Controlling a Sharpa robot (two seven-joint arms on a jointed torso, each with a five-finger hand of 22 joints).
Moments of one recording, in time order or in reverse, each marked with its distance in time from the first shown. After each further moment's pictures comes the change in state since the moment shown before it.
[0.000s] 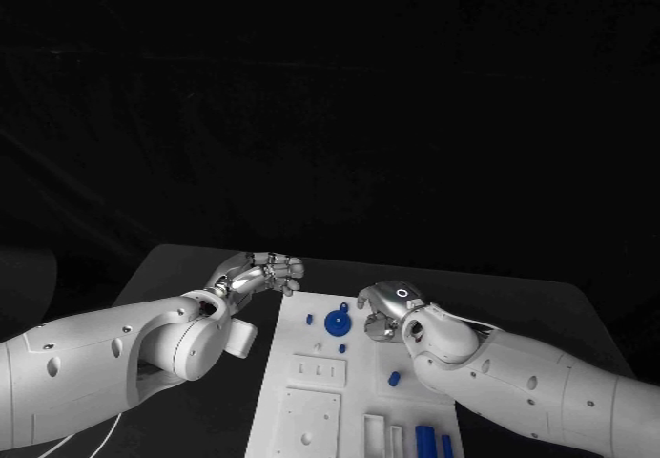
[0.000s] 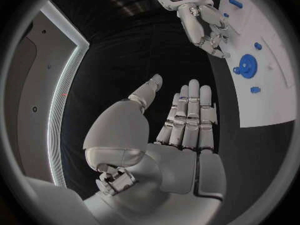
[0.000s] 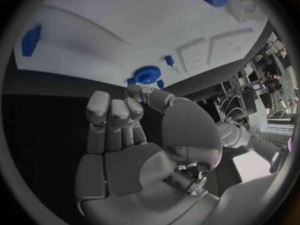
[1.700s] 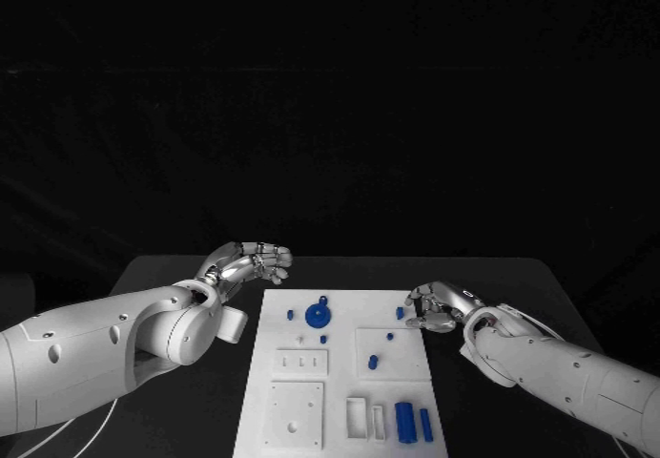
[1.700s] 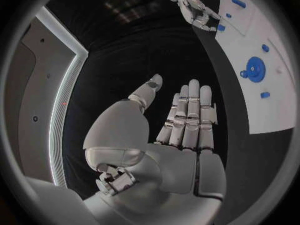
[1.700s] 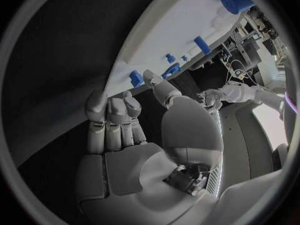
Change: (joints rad) left arm -0.030 0.024 -0.001 -0.076 -0.001 0.025 0.010; left_hand 0.000 0.000 0.000 0.000 0.000 0.000 0.000 0.000 0.000 0.007 0.000 0.000 0.002 0.000 0.000 -0.008 0.006 -0.007 -0.001 0.001 0.000 0.000; right arm -0.113 -0.101 0.055 -0.301 0.576 -0.006 0.527; right_hand 0.031 -0.048 -0.471 -0.033 -0.146 -0.008 0.034 -0.003 -0.003 -0.074 0.030 -0.016 -0.028 -0.017 0.031 -0.018 0.014 -0.034 -0.035 -0.012 -0.015 0.000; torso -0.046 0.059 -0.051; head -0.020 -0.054
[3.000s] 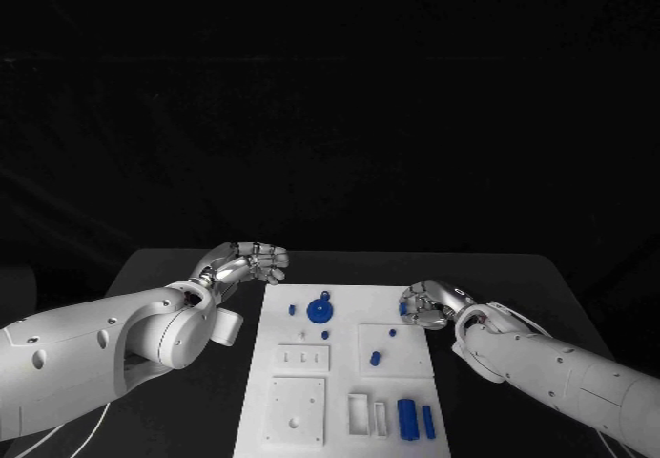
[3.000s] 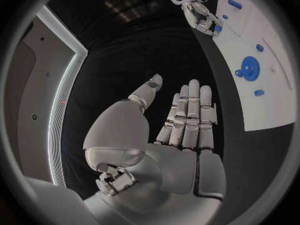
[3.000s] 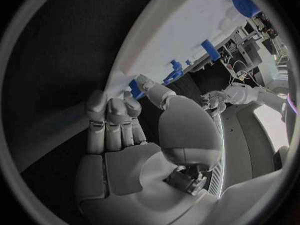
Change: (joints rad) left arm 0.000 -0.025 0.001 0.036 -0.009 0.001 0.000; left_hand 0.000 0.000 0.000 0.000 0.000 0.000 0.000 0.000 0.000 0.000 0.000 0.000 0.000 0.000 0.000 0.000 0.003 -0.002 0.000 0.000 0.000 0.000; right arm -0.002 0.042 0.001 -0.051 -0.004 0.003 -0.005; right_hand 0.040 0.032 0.138 0.057 -0.163 0.032 -0.026 0.011 -0.002 -0.003 -0.004 0.000 -0.009 0.001 -0.011 -0.005 0.011 -0.001 -0.001 0.005 -0.004 0.000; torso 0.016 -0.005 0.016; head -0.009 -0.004
